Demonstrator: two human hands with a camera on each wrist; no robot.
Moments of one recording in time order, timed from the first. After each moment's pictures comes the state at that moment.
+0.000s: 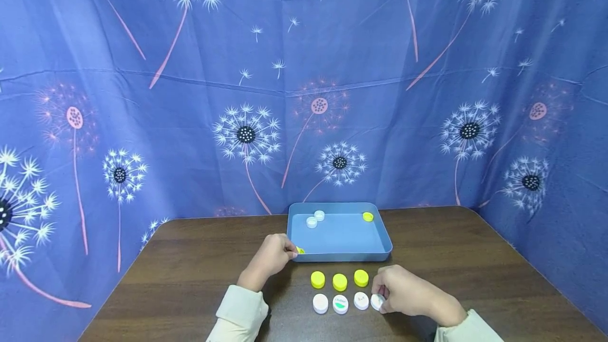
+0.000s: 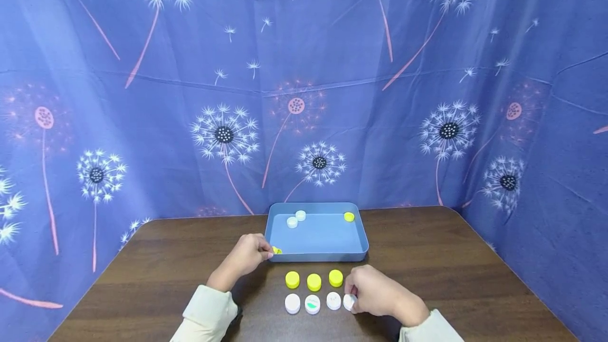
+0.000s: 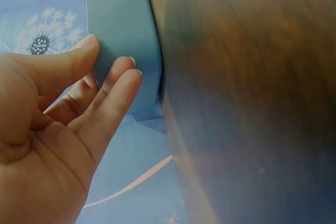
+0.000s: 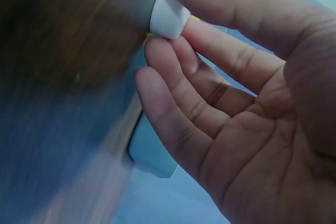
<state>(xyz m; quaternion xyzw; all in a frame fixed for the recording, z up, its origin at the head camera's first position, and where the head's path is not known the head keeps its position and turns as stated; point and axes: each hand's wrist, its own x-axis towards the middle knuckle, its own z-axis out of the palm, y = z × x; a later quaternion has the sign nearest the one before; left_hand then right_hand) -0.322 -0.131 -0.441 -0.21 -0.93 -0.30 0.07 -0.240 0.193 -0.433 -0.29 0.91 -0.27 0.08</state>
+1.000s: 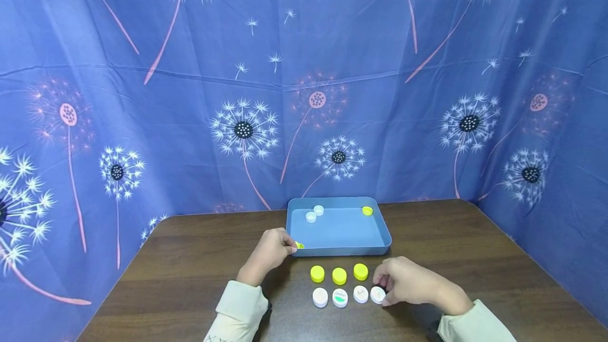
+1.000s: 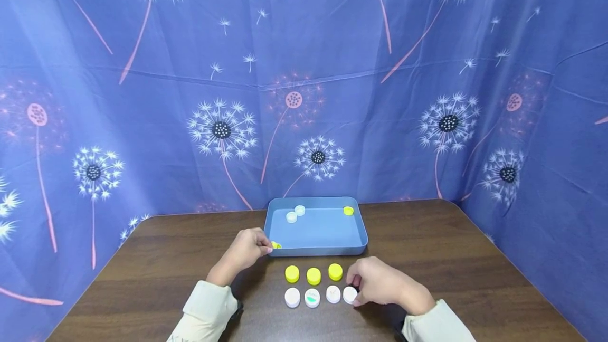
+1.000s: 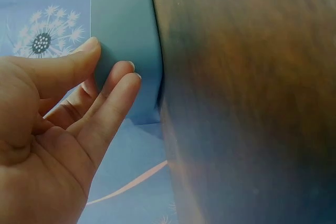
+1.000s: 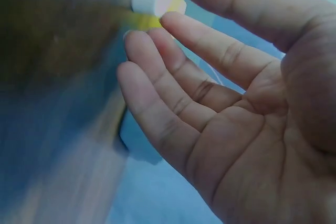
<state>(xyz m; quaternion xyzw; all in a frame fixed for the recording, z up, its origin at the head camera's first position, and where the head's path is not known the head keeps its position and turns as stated) -0.323 -0.130 -0.440 -0.19 -0.92 -0.33 0.07 -0.240 0.202 -0.425 -0.28 0.91 -0.30 0.10</state>
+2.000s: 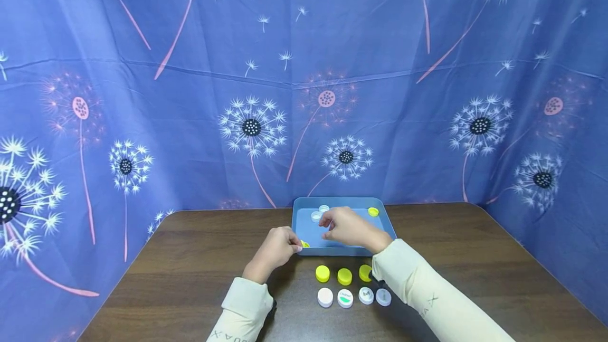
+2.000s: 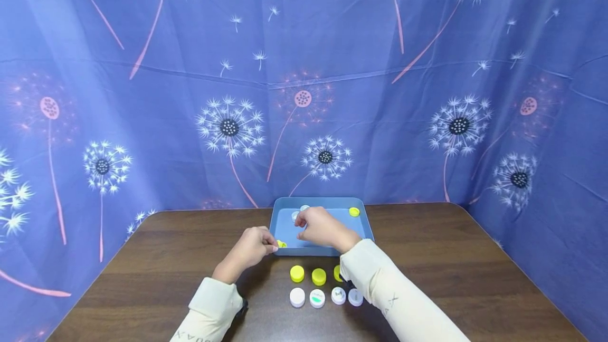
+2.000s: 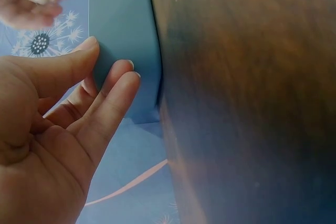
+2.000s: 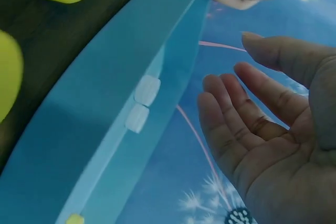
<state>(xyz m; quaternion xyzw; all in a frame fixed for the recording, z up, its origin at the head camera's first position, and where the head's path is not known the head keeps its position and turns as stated) -0.327 -0.133 -0.443 -0.22 -0.92 -0.33 0.08 -0.333 0.086 -0.380 -0.29 0.92 -0.27 -0.01</state>
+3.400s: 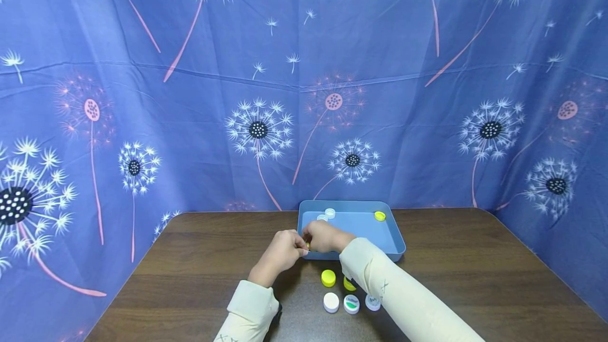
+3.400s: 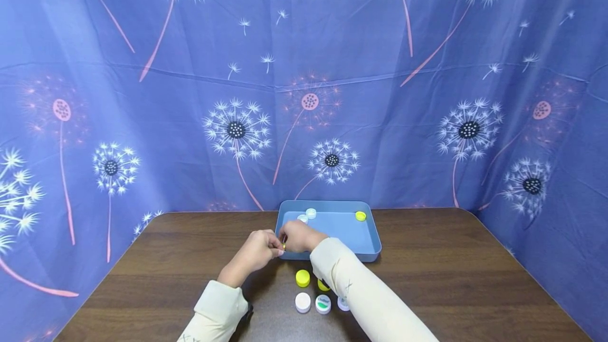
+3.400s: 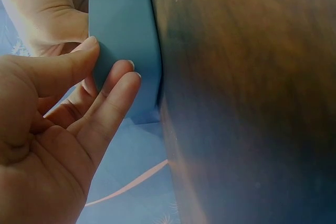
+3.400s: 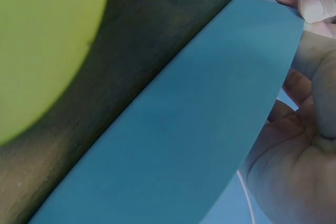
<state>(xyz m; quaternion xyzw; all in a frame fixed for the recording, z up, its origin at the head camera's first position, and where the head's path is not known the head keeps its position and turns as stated) -0.328 -0.133 -0.444 -0.23 -0.91 -0.33 0.09 -0.374 0.025 -0.424 -0.34 0.91 -0.23 0.07</state>
